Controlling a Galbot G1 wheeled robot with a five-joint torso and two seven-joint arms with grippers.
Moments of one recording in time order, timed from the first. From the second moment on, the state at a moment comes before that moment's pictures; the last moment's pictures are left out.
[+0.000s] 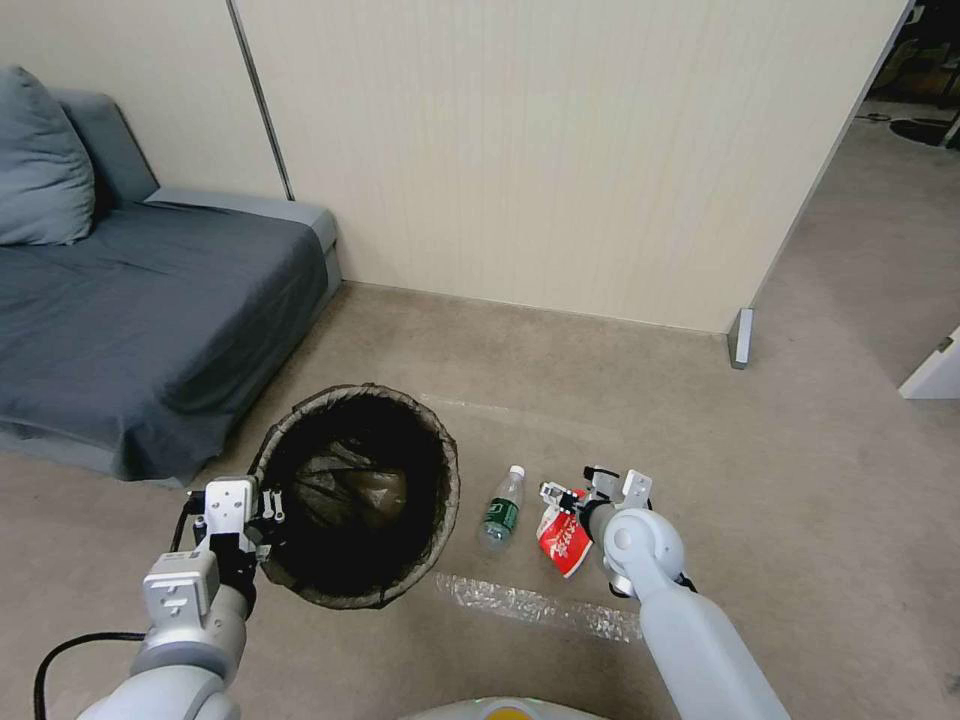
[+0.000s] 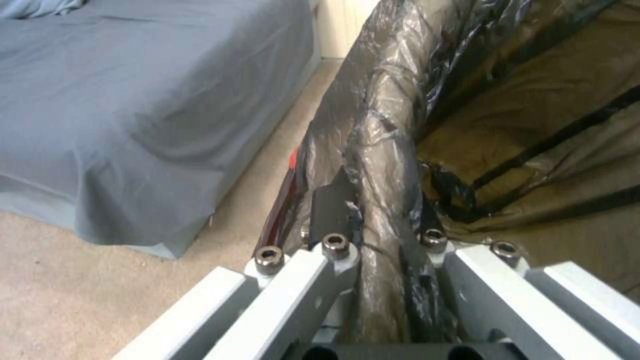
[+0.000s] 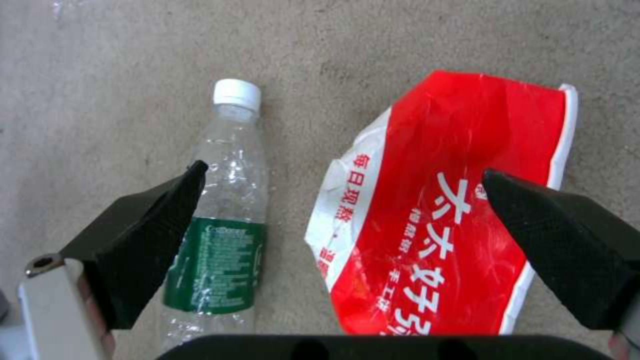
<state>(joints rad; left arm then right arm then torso) 1.82 -1.43 -0.68 -2.46 -0.10 0.50 -0.13 -1.09 1.43 0.28 1.47 0.91 -0.58 0.46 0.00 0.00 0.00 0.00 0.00</state>
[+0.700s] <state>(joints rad) 1.82 -1.43 -0.68 -2.45 -0.10 0.50 -0.13 -1.07 1.44 0.28 1.37 0.85 -0.56 0.41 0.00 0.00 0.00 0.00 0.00</state>
